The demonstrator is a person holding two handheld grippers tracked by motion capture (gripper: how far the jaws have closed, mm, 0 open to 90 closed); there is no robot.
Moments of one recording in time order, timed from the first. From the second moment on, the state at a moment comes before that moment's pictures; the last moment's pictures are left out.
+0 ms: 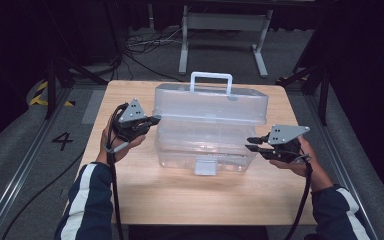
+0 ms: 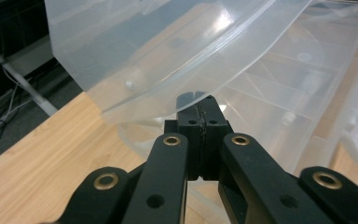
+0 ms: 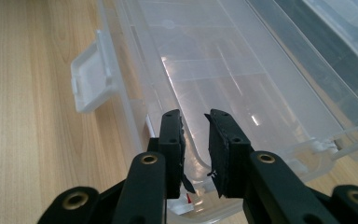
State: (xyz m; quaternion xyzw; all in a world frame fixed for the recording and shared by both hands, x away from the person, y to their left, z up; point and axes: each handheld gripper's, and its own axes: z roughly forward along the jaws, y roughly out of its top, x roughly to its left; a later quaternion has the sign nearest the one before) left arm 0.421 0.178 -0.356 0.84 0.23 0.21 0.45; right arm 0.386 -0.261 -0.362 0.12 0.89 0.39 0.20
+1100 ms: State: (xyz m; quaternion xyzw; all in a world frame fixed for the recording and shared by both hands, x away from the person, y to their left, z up) left arm 0.404 0.177 -0.375 0.86 0.23 0.23 0.40; right arm 0.375 -0.297 -0.366 0.18 0.88 0.39 0.22
